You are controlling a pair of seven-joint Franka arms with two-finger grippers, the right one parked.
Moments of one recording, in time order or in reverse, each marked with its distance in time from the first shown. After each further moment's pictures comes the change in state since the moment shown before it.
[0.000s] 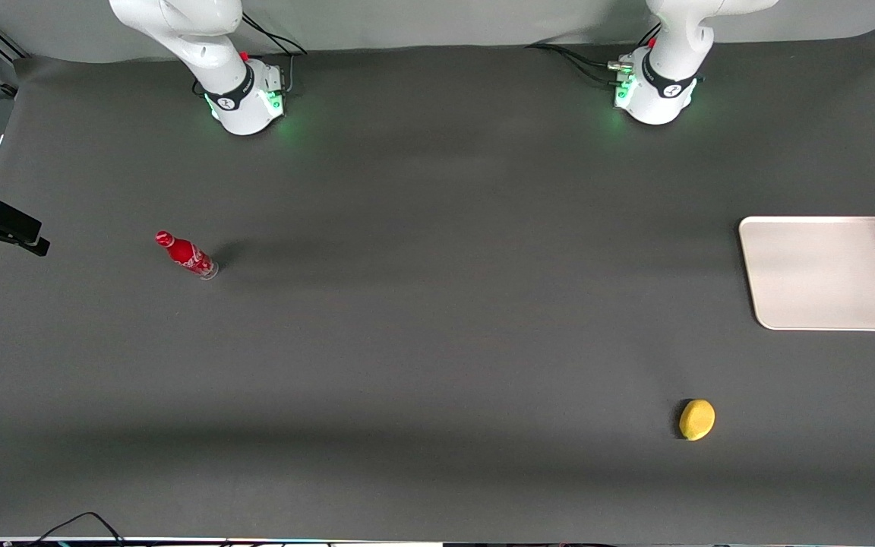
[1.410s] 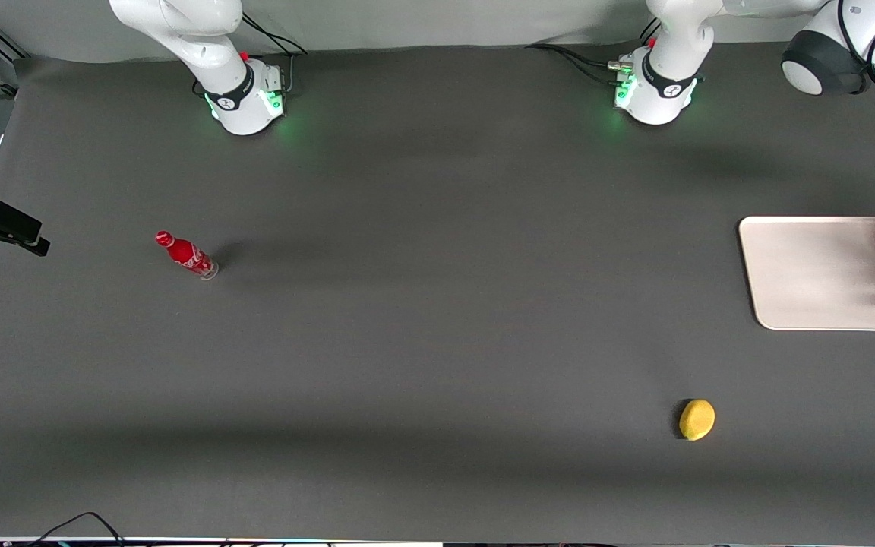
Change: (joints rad) arm 0.063 0.715 0.415 -0.284 -0.471 0.898 0.882
